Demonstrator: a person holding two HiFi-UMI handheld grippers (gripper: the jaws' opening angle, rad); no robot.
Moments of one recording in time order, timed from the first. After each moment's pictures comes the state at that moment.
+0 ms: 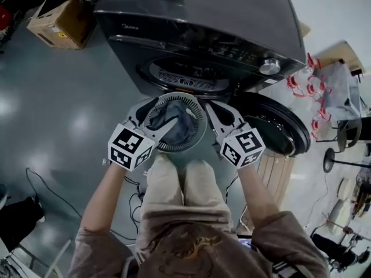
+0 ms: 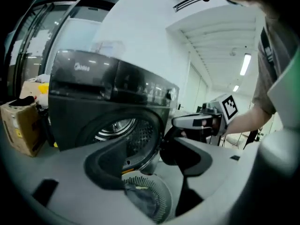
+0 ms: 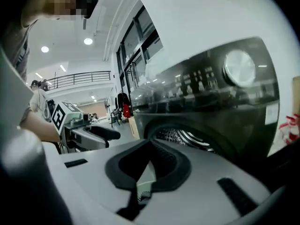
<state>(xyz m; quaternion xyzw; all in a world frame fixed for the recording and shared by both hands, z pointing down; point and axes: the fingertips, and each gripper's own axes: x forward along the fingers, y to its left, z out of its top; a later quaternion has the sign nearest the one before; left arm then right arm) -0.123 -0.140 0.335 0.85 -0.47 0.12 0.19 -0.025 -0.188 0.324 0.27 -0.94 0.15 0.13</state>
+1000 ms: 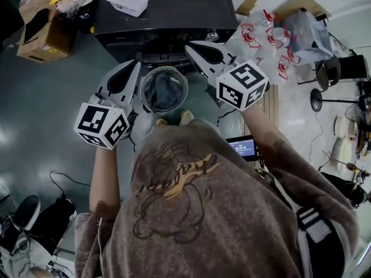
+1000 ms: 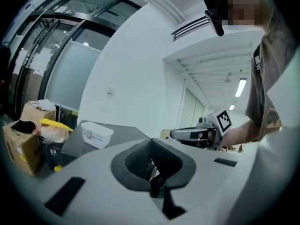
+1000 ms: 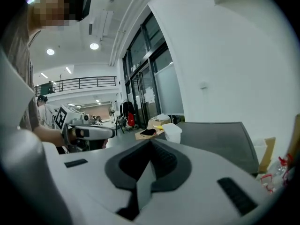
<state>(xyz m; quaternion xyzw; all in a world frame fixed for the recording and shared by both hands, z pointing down) -0.146 -0.110 -0.017 0.86 -0.49 0.01 0.14 -0.039 -0.163 -0.012 0.26 -0.95 0.12 0.11</state>
